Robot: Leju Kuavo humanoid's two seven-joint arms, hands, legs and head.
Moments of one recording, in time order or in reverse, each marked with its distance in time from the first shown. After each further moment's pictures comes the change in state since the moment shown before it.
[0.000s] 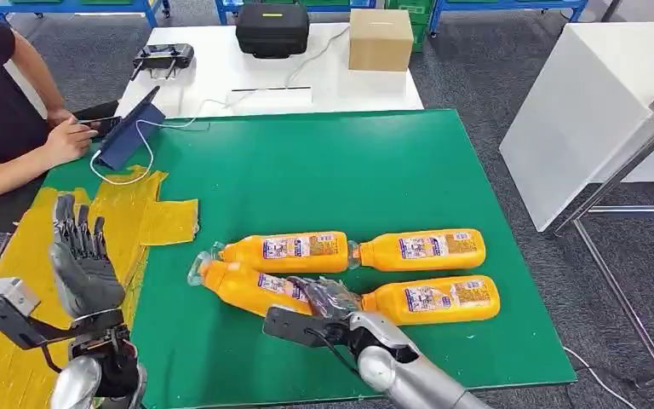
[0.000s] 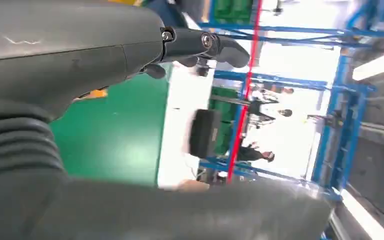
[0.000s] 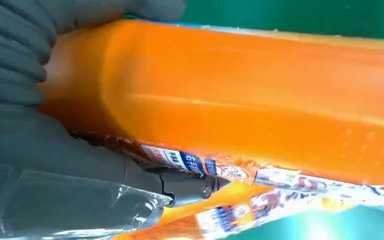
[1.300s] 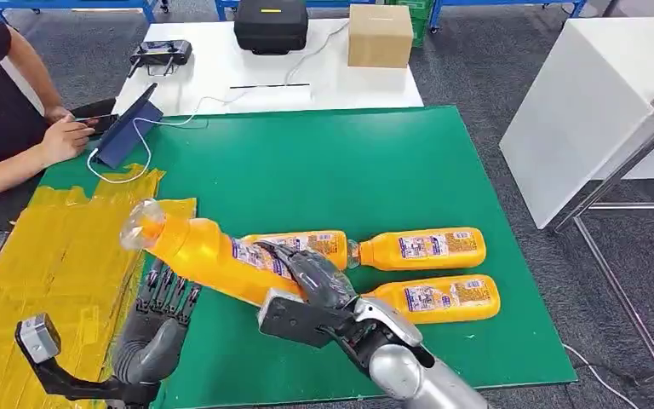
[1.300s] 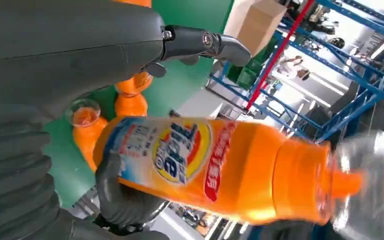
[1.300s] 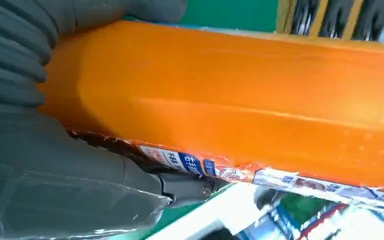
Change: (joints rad) left arm 0.217 0.084 -0.194 -0.124 0.426 -0.446 0.193; right arm 0.005 -0.006 -0.040 -0.406 -0.114 0.092 -0.047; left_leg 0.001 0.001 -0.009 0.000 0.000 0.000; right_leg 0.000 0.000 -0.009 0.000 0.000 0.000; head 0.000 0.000
